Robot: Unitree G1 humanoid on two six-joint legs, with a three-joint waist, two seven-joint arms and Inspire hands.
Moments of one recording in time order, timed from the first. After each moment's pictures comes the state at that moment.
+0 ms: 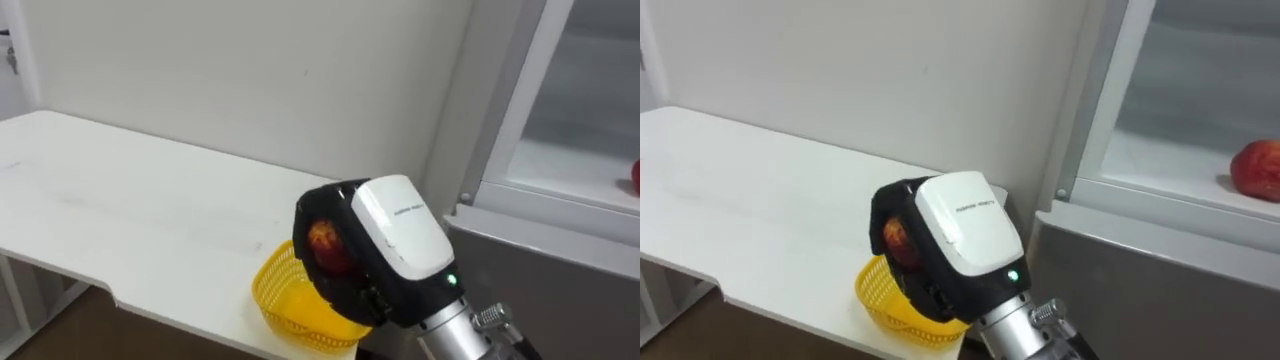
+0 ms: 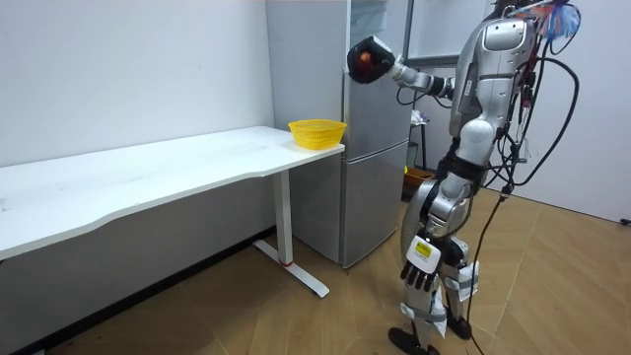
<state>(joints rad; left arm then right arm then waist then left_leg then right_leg) 0.10 0.30 -0.13 1.24 0.23 0.04 -0.16 -0.37 -0.39 0.44 -0.05 -0.75 -0.13 -0.28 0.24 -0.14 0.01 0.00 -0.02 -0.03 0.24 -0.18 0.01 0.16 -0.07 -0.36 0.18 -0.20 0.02</state>
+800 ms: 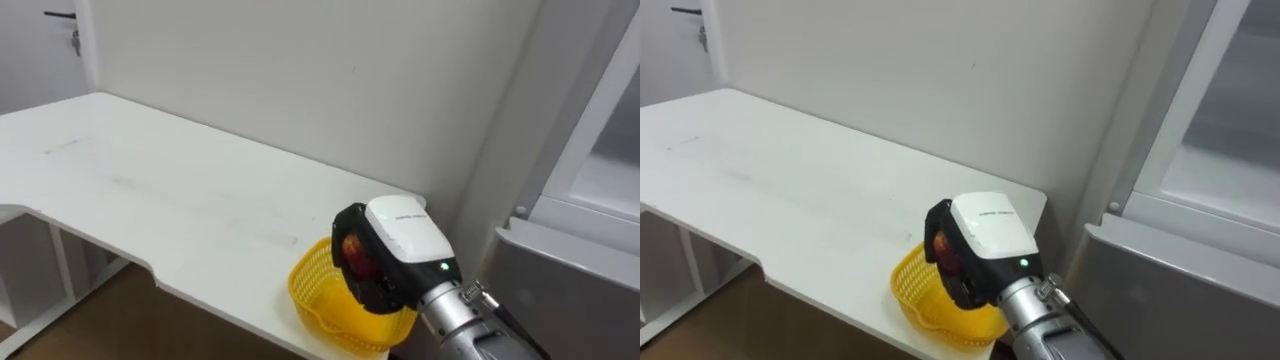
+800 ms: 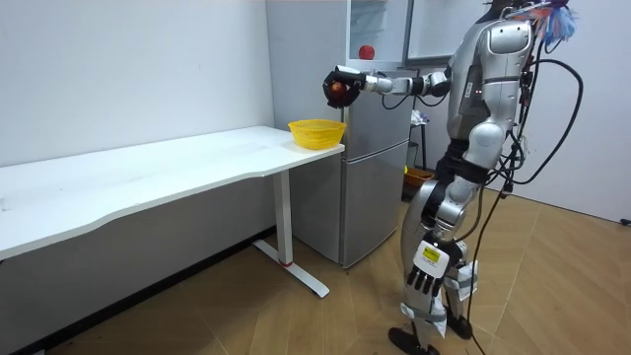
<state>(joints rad) 0.10 0.31 -0.12 1.20 0.28 0.07 -0.19 -0.47 -0.39 0.45 0.22 -0.75 -0.04 -0.21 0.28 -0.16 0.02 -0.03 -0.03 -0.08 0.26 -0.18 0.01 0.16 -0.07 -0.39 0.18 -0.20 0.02</state>
